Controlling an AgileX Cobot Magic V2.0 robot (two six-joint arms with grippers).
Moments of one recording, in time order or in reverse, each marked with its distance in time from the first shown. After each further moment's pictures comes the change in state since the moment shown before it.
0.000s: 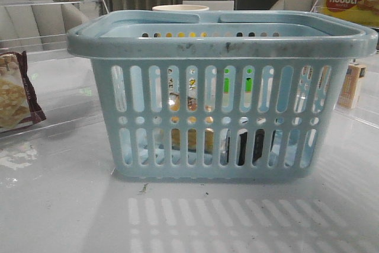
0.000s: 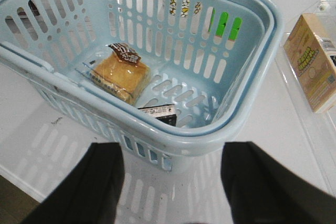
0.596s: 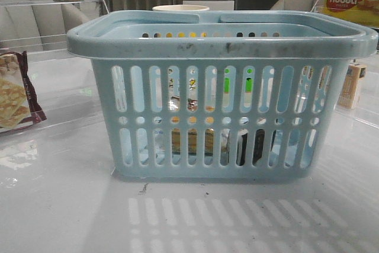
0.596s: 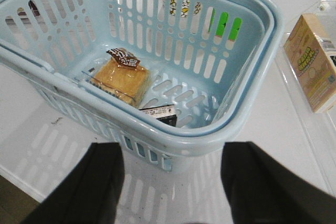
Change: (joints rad) left arm 0.000 -0.625 0.452 0.000 0.128 -0.033; right arm 0.000 0.000 0.000 0.000 0.000 0.000
